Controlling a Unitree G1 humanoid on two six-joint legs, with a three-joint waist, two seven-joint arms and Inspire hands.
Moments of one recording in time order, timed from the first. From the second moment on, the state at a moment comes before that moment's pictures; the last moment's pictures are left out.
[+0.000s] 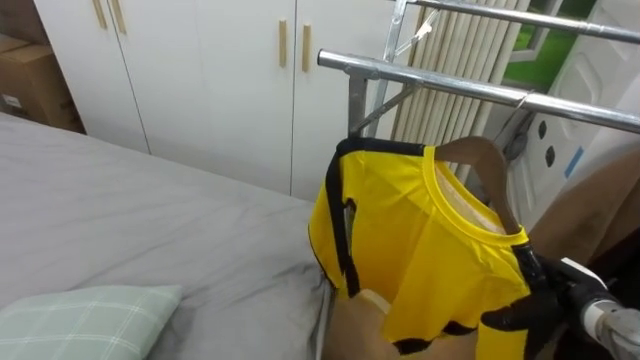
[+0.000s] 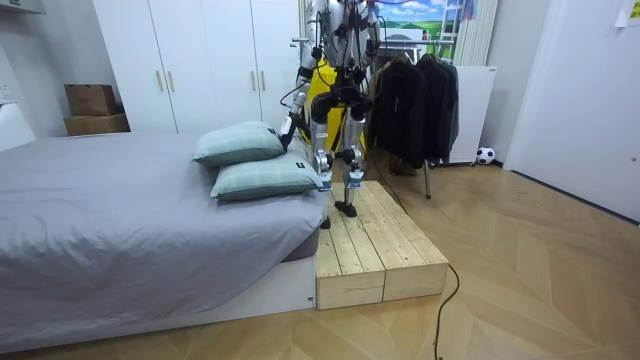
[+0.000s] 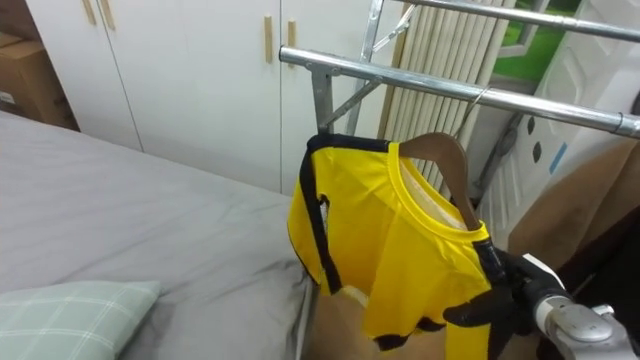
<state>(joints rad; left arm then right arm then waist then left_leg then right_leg) 0.30 0.27 0.20 1.09 0.27 0.15 0.10 -0.39 -0.54 0.06 0.93 0.05 0.10 0.24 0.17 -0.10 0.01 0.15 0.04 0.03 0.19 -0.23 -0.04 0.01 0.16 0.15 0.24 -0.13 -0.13</state>
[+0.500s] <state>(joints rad) 0.30 0.27 0.20 1.09 0.27 0.15 0.10 -0.39 -0.53 0.06 0.88 0.05 0.10 0.17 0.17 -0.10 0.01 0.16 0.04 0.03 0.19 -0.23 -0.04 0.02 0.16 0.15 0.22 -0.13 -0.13</state>
